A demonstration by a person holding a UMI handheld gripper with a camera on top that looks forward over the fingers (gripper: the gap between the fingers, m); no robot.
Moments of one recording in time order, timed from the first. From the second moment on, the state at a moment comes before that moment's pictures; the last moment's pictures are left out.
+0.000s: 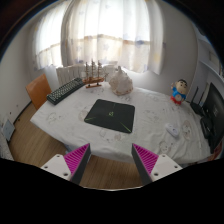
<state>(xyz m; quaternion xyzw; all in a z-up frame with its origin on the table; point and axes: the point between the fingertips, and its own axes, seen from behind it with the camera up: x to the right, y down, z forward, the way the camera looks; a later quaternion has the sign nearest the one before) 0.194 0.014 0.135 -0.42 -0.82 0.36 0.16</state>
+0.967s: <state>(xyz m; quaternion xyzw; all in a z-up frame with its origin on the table) 0.264 0.047 0.097 -0.66 -0.63 0.23 0.34</state>
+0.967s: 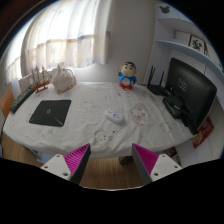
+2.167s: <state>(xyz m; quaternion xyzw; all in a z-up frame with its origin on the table) 0.022 0.124 -0.015 -0.63 -0.64 0.29 0.32</state>
